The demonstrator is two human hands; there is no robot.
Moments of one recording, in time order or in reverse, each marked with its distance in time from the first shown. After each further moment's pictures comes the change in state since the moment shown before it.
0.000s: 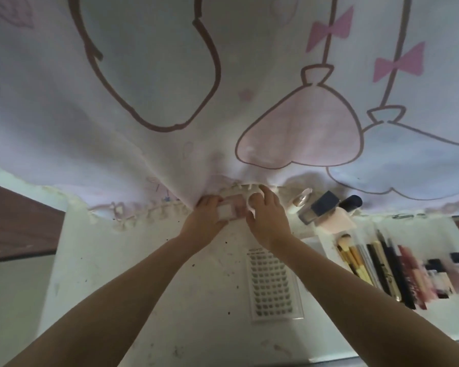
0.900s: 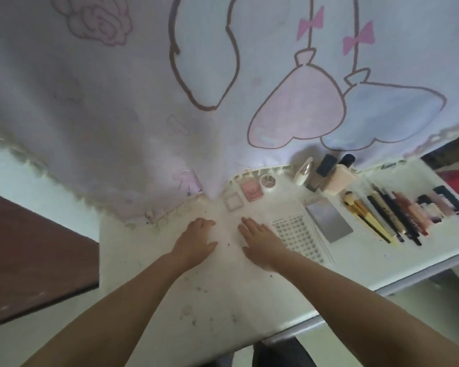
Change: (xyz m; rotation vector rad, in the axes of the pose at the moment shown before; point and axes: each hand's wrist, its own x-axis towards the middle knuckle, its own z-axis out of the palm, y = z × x) left_hand -0.085 -0.075 -0.045 0.258 -0.288 0.089; right_hand -0.085 -0.072 0.063 -0.205 -0.395 -0.019
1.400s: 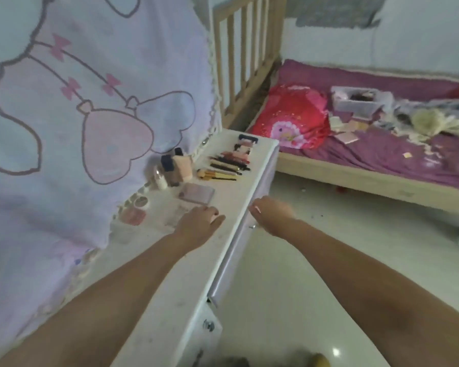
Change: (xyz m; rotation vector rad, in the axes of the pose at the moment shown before) left_hand -0.069 0.208 0.015 0.360 -0.105 0.802; right_hand -0.273 0.030 0.029 0.365 0.512 0.875
